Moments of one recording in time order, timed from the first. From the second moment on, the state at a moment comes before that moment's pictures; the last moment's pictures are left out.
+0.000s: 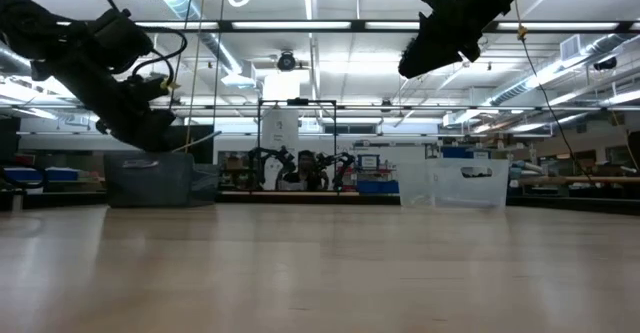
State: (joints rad) left arm 0.68 0.79 0.23 -0.04 -0.36 -0.04; right arm 0.06 1.23 0.89 -0.38 0.55 0.35
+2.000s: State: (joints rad) left arm 0.59 0.66 0.26 -0.06 -0.13 -0.08; right arm 0.11 1.22 0.89 -0.41 0.58 0.29
